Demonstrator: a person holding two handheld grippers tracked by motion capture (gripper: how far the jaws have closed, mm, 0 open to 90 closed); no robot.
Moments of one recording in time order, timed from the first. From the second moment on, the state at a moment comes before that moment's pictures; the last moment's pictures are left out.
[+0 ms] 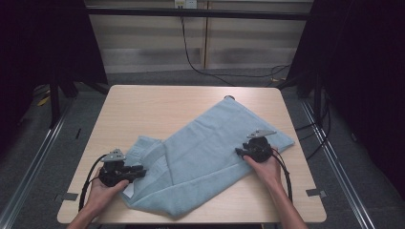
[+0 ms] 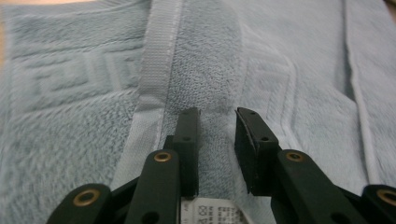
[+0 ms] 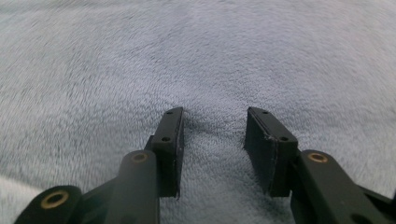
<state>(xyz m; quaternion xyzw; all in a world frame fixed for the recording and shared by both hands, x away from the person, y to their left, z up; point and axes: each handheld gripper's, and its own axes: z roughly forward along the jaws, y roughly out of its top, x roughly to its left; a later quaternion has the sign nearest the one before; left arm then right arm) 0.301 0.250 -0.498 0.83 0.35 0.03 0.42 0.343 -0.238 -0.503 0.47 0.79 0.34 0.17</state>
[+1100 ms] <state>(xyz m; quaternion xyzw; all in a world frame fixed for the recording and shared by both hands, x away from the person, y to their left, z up) 0.321 0.262 -0.505 0.83 0.37 0.05 0.42 0.280 -0.017 -0.480 0.23 0.87 0.43 -0.01</state>
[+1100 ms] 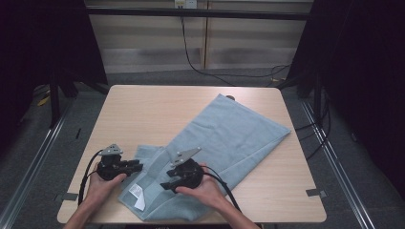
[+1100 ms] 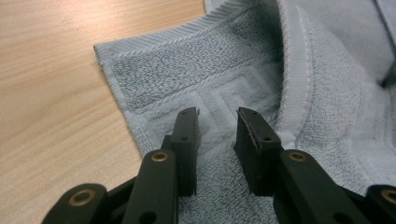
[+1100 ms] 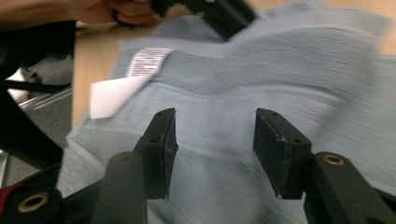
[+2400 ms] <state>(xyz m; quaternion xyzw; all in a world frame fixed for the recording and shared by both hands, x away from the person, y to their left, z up) 0.286 0.240 -0.500 0.85 0.33 0.02 0.41 0.266 -0.144 -0.480 0.33 0.83 0.44 0.08</state>
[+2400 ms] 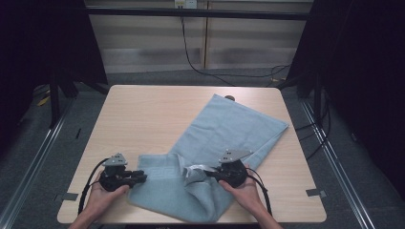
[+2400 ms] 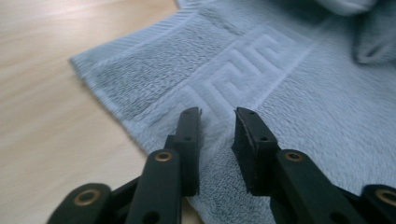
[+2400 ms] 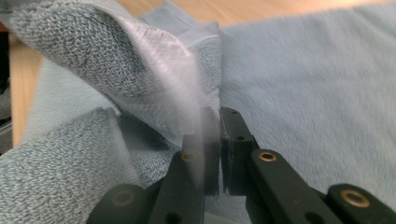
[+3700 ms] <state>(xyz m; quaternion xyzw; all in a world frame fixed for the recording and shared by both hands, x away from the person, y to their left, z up) 0.349 0.235 -0.502 0.83 0.38 0.07 0.41 0.315 -0.205 -0.503 0.43 0.82 0.36 0.13</state>
